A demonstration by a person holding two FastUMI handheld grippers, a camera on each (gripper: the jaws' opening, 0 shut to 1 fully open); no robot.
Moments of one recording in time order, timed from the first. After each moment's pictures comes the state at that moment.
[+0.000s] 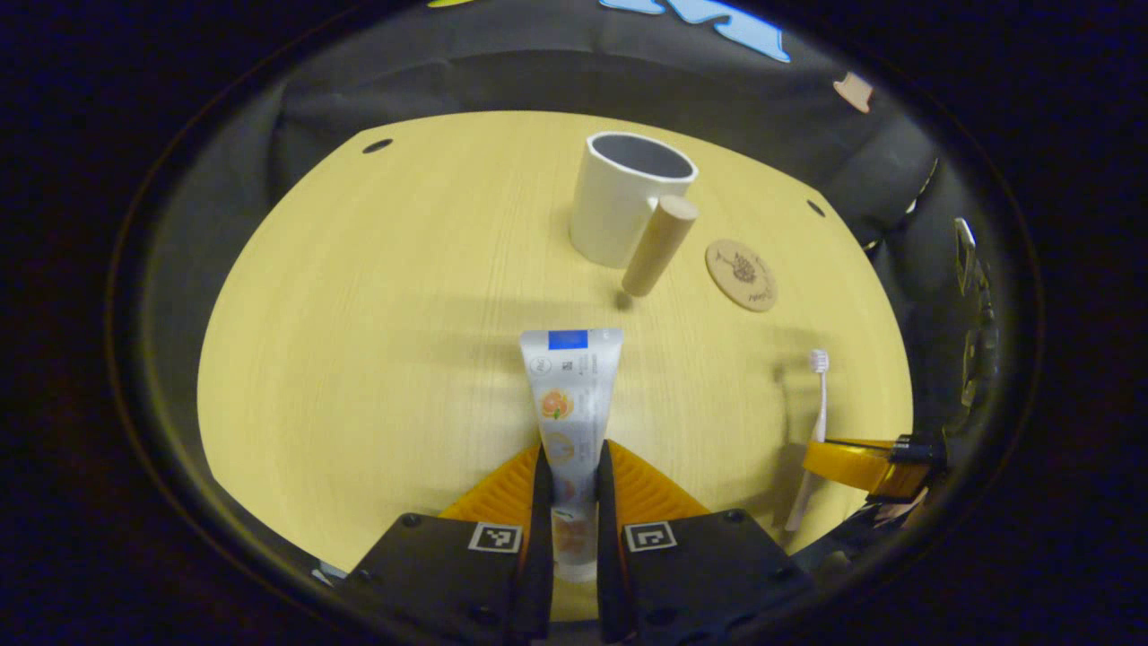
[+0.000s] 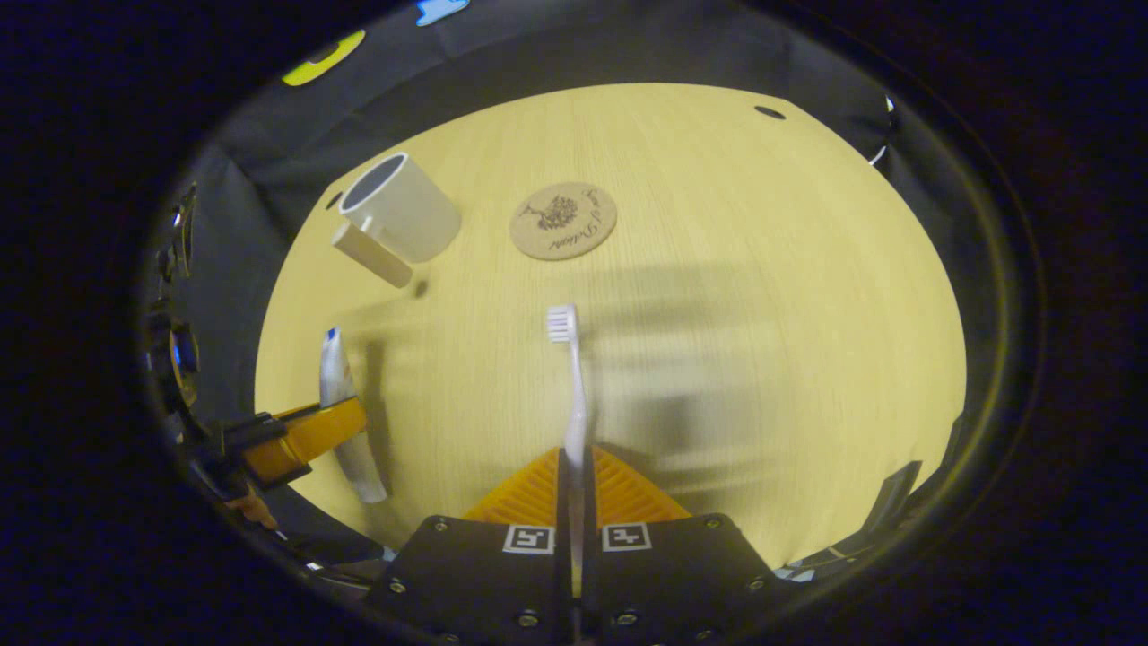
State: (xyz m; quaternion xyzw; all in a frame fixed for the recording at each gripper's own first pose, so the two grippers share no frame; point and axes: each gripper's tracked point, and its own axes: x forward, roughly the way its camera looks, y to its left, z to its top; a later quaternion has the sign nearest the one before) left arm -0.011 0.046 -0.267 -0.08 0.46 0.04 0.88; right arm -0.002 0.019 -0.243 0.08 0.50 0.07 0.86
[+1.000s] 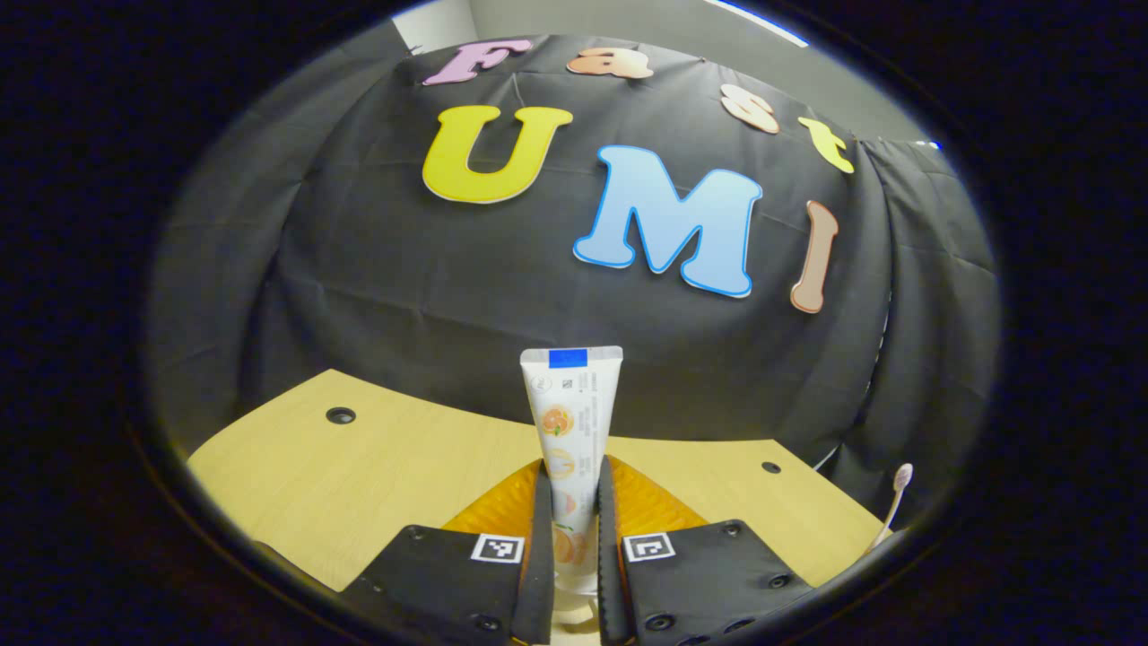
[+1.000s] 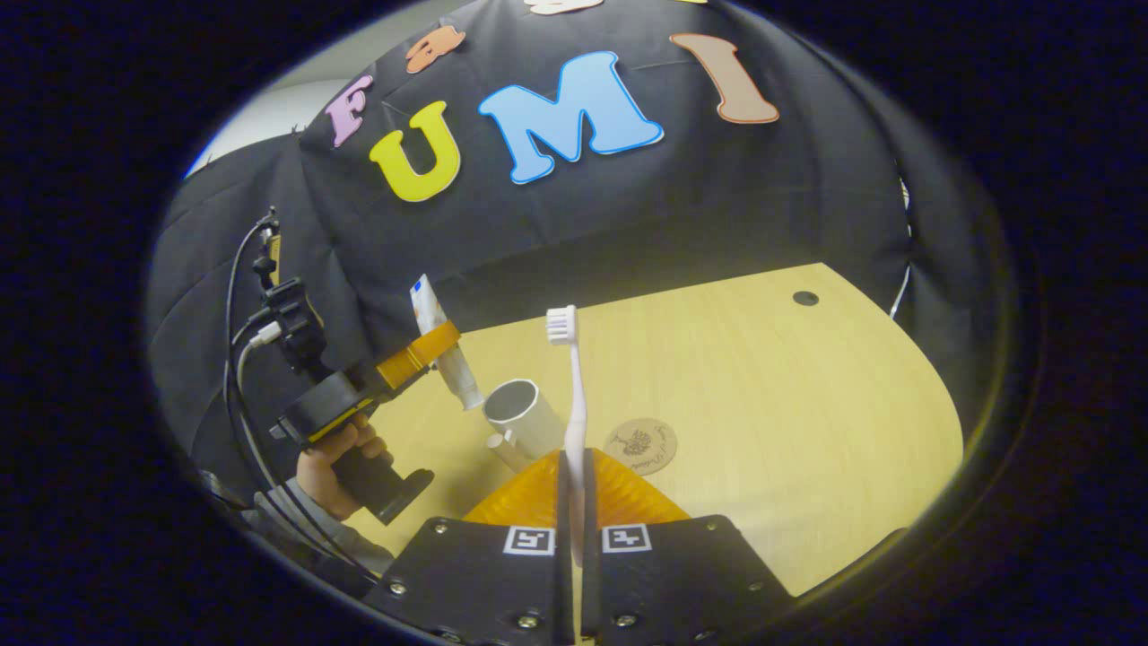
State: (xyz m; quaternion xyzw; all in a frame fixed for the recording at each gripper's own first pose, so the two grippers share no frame) left arm 0.192 0.043 -0.046 -0.06 0.02 -0.02 1.00; right arm 0.044 0.036 -0.095 0.11 0.21 0.13 0.96
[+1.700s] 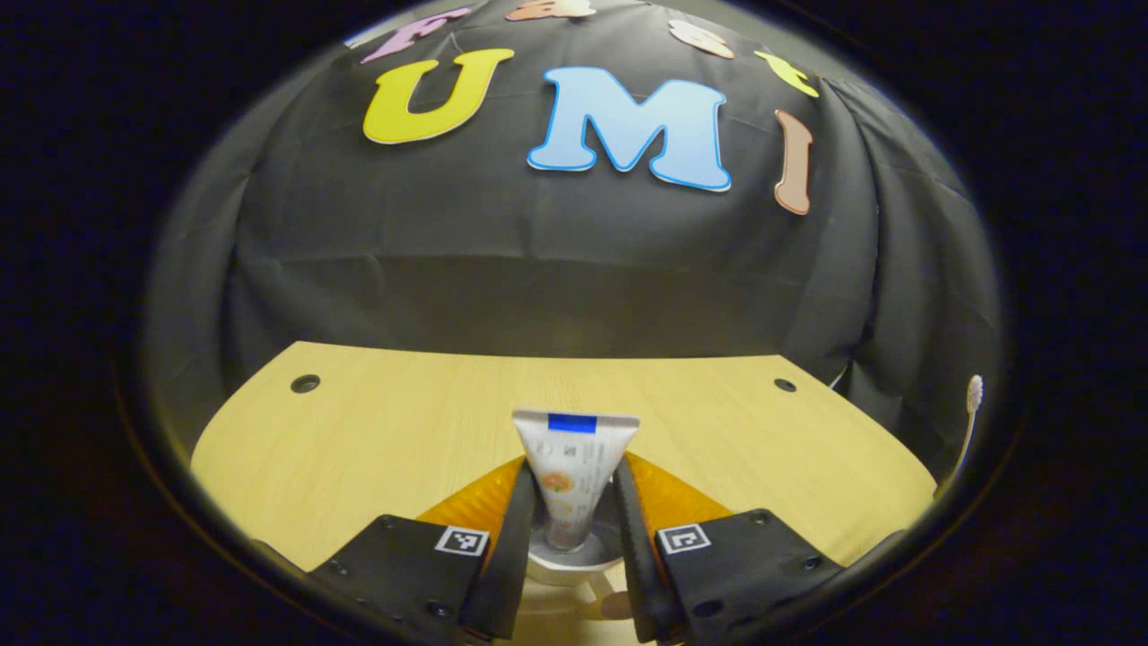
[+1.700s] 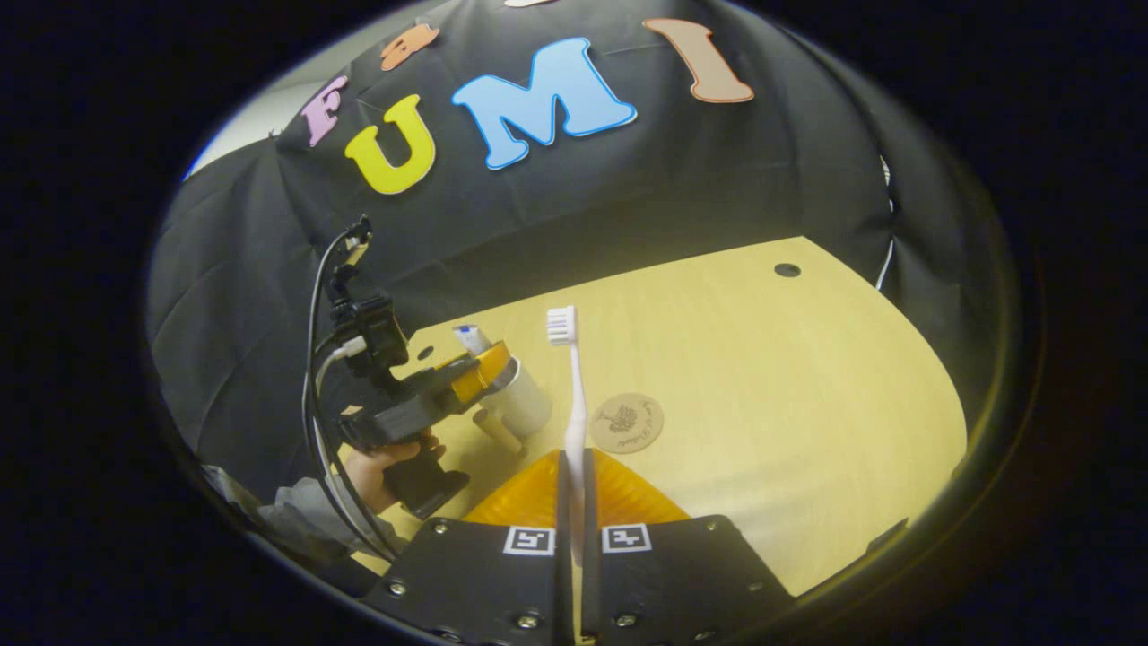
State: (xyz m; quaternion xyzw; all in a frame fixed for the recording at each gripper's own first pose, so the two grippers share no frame) left arm 0.221 0.023 -0.142 0.00 0.12 -0.04 0.99; right arm 0.040 0.033 -0.115 0.12 0.24 0.11 0.96
